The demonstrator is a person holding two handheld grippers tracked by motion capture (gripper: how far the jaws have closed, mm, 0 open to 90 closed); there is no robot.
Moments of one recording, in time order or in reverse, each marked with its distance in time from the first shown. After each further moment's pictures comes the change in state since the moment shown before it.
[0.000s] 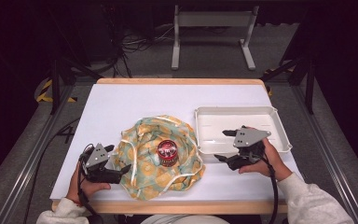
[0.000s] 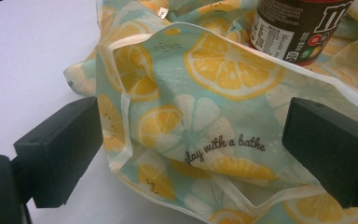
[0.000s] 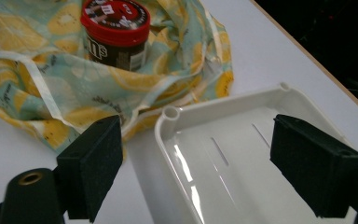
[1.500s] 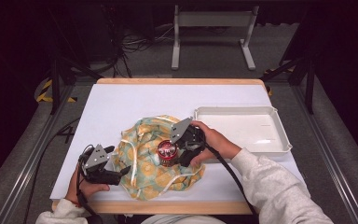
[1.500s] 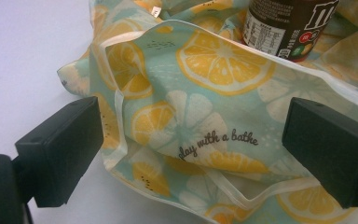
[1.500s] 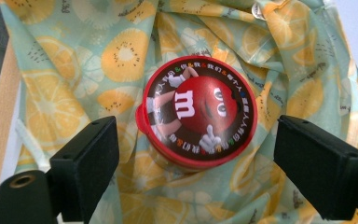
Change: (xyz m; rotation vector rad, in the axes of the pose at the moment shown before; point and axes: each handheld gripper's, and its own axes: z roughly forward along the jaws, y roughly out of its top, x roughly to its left) left arm 0.000 -0.002 -0.002 -0.006 -0.023 0.010; right arm 0.024 0.096 0.119 0.231 0.298 -0.167
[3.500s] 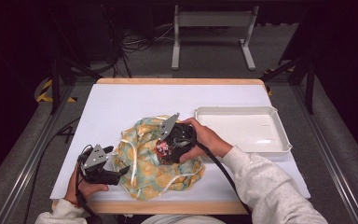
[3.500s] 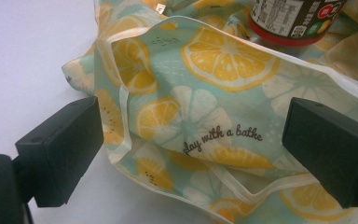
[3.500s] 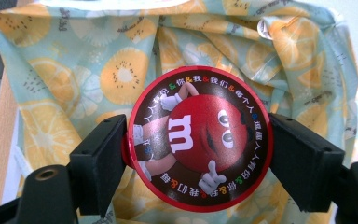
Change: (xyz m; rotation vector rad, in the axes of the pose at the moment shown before) left arm 0.001 -0.002 -0.001 0.005 0.005 -0.007; right arm -0.004 0.028 0.008 0.055 0.024 -0.012
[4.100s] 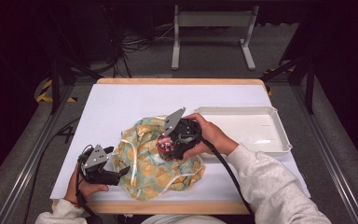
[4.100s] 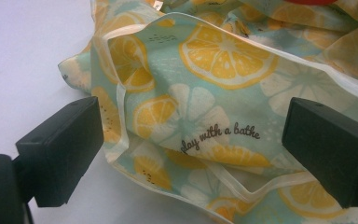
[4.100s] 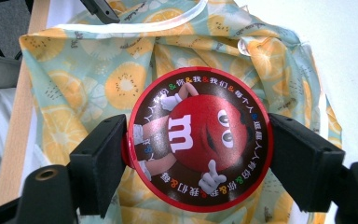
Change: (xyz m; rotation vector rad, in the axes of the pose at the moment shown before) left arm 0.000 0.000 0.001 0.006 -0.007 0.003; right arm -0.001 0.003 -0.027 -0.035 -0.022 -0.001
